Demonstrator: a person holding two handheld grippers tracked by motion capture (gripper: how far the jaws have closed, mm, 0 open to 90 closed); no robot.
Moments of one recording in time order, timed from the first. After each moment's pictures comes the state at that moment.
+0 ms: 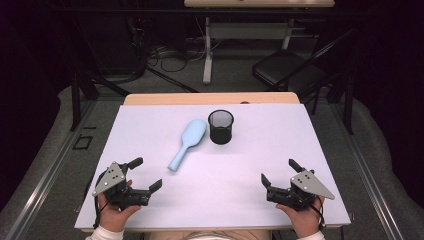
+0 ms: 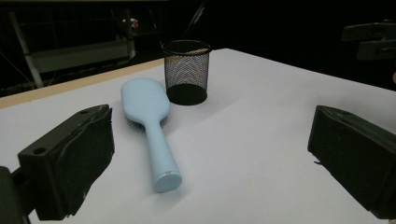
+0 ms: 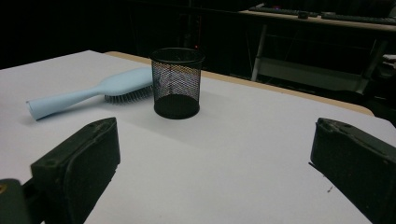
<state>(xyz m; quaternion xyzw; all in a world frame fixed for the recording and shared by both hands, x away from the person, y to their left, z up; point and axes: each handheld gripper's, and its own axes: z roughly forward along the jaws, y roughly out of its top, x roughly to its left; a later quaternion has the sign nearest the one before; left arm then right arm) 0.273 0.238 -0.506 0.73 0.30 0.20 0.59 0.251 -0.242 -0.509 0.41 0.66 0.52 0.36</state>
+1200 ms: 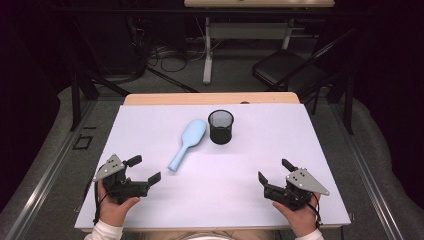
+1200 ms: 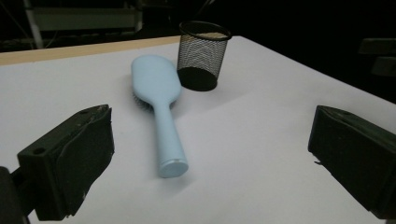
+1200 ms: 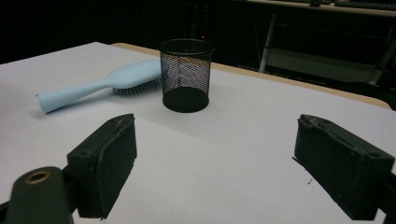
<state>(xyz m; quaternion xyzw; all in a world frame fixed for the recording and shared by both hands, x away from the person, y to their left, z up) 0.291 0.240 -0.500 0.73 0.37 0.17 0.55 0.254 -0.235 -0.508 0.41 0.68 0.51 0.34</state>
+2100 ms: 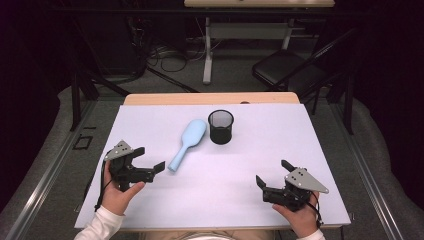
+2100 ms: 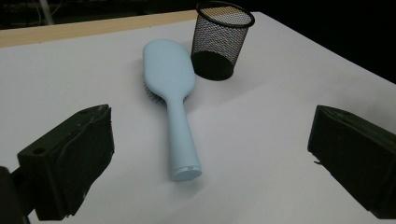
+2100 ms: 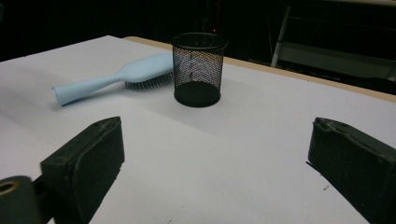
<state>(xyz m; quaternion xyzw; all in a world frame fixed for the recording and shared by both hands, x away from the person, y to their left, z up) 0.321 0.227 -0.477 0.75 0.40 0.14 0.50 0.255 -0.233 -0.507 0.40 0.69 0.51 0.32</state>
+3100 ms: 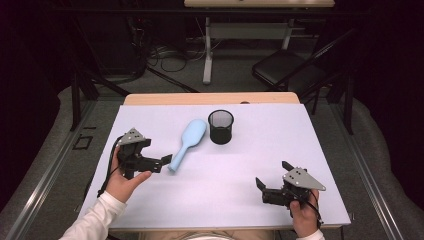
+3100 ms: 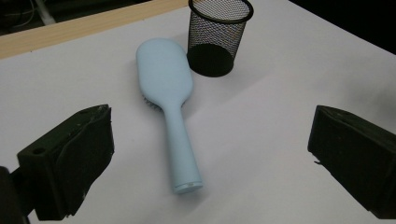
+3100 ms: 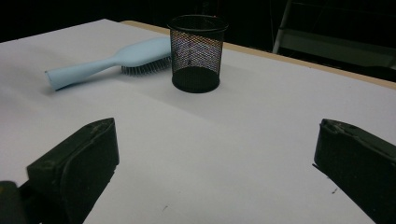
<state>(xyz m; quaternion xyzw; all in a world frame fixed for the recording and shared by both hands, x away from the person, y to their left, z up) 0.343 0.204 -0.450 0.79 0.38 0.14 0.45 0.259 -0.234 -0.512 0.41 0.71 0.49 0.31</state>
